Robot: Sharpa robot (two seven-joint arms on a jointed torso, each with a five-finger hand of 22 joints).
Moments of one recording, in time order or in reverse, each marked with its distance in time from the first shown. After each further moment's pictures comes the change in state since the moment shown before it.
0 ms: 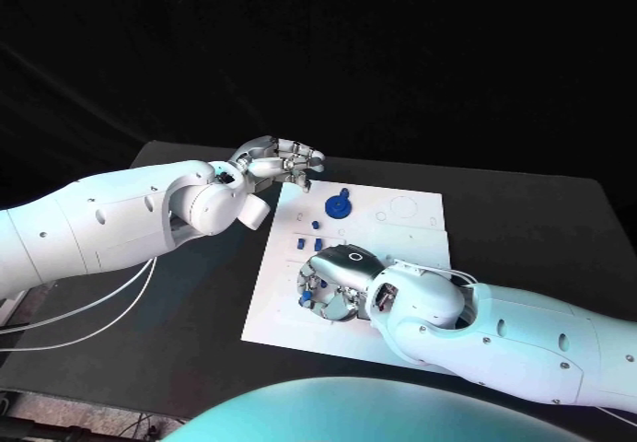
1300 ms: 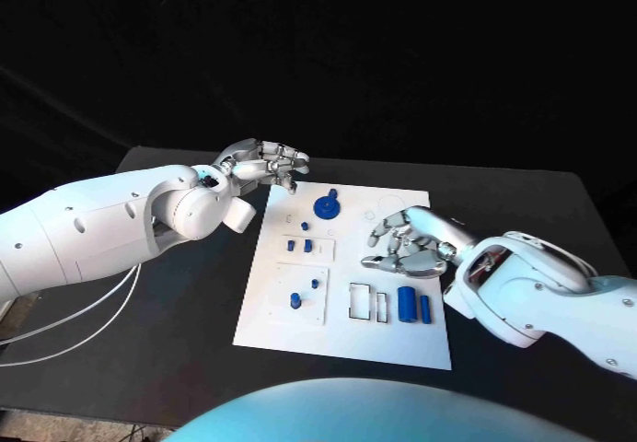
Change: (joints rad) left arm 0.000 -0.013 -0.002 -0.001 -0.007 0.003 -0.005; left_hand -0.009 0.001 0.000 0.000 0.000 -0.004 -0.004 0.005 0.000 0.000 0.000 0.004 0.000 0.000 0.000 0.000 0.000 0.000 0.000 0.000 -0.004 -0.002; right arm 0.114 -0.404 0.011 0.180 0.414 -0.157 0.036; right_hand -0.140 0.031 -0.349 0.141 -0.067 -0.126 -0.024 0.066 0.066 0.023 -0.034 0.570 0.579 0.000 -0.029 0.063 0.090 -0.032 0.007 -0.022 0.149 0.000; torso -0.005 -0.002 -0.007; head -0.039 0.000
